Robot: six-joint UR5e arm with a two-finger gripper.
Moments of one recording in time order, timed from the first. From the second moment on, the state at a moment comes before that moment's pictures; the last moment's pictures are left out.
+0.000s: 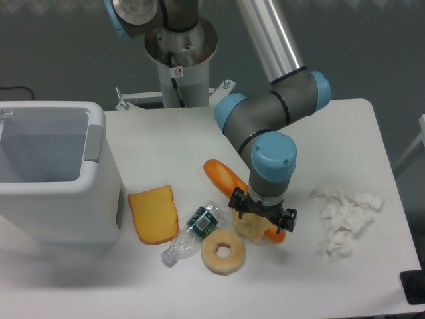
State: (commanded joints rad) arm 2.51 -2.12 -1.57 -0.98 1.56 0.85
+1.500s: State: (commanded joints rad) arm 2.55 -2.01 -1.50 -1.00 1.53 0.84
